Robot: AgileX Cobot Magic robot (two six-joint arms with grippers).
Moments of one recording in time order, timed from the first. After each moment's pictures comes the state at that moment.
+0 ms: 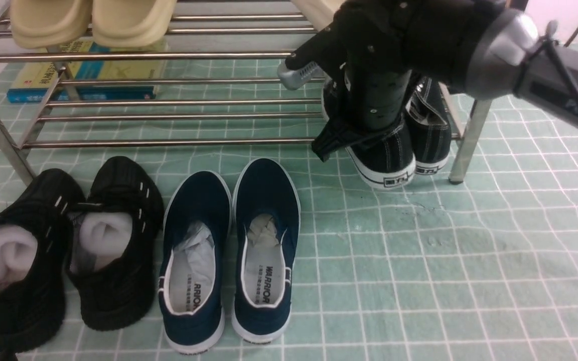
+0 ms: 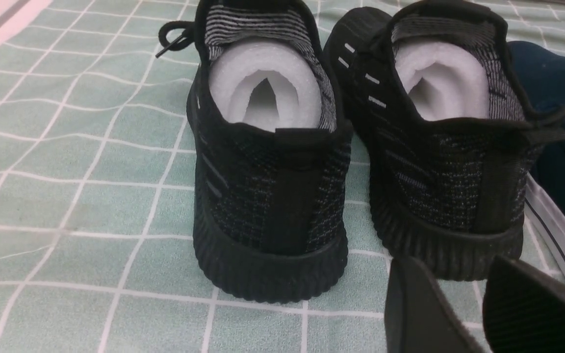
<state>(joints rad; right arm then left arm) 0.69 2.01 -1.96 -0.27 1.24 0.14 -0.01 -0.01 0.02 0.07 0.36 -0.13</state>
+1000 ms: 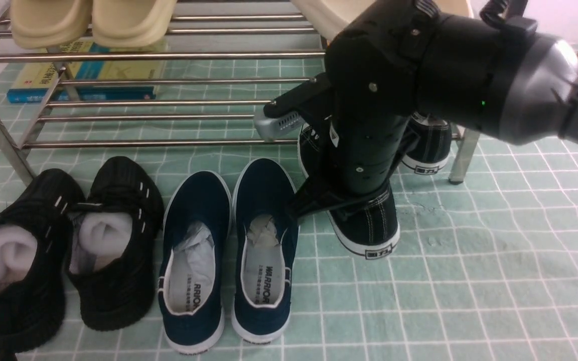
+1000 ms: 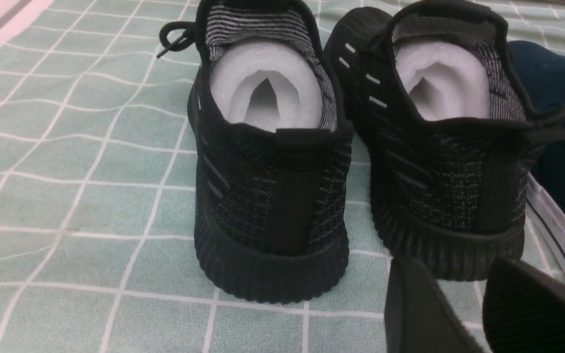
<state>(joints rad) 0.80 1.90 -1.71 -0.12 1.21 0.29 -0.01 -0.01 0.02 0.08 0.36 -0.13</state>
